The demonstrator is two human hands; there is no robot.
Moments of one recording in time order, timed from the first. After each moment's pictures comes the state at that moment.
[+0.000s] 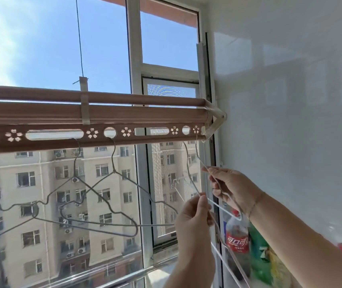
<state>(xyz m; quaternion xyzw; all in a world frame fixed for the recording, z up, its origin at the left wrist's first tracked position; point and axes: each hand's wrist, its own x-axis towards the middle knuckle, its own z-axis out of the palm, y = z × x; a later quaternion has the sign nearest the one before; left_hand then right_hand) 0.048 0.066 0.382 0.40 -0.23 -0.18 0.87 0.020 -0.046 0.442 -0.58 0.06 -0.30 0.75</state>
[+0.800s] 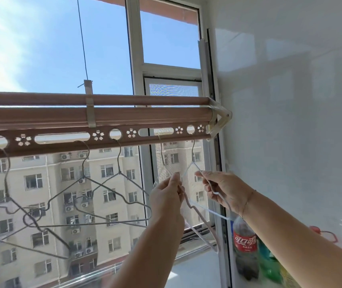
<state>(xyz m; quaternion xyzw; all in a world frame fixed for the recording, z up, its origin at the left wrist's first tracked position) 0.113 0.083 0.429 0.44 -0.17 -0.16 0.86 0.051 -0.046 0.436 -0.61 0.09 -0.27 0.74</state>
